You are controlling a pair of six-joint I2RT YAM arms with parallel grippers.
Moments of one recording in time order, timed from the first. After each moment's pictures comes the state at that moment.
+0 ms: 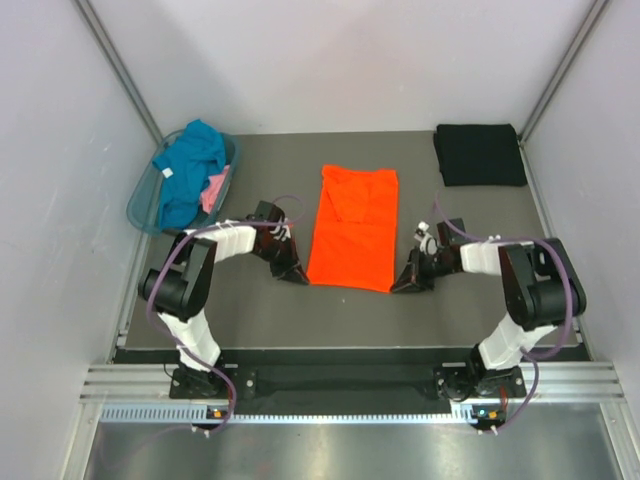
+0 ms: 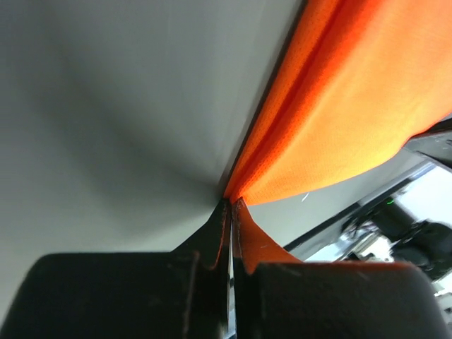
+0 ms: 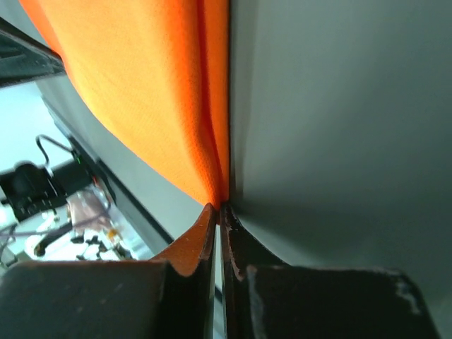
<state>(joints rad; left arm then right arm) -0.34 1.82 1.00 -0.44 0.54 -0.64 0.18 1.69 0.69 -0.20 -0.77 0.43</state>
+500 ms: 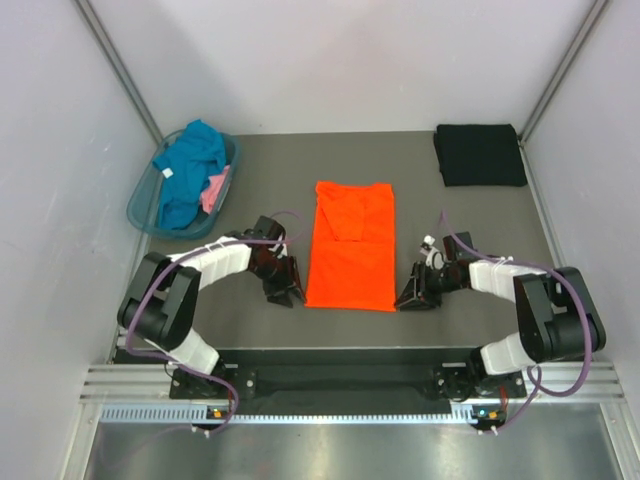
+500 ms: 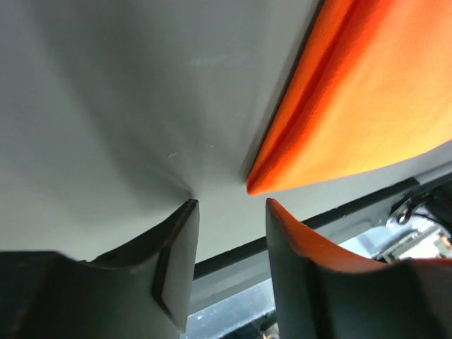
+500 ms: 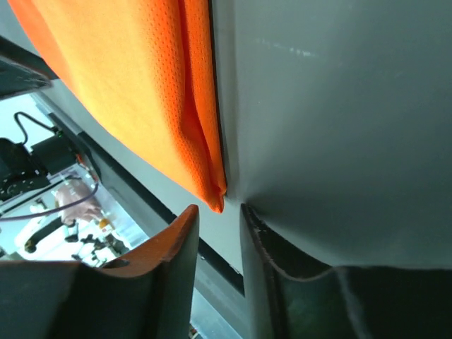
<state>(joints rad) -0.43 1.59 0.82 -0.56 0.42 -0.65 0.18 1.46 0.51 -0.29 -0.75 0.43</state>
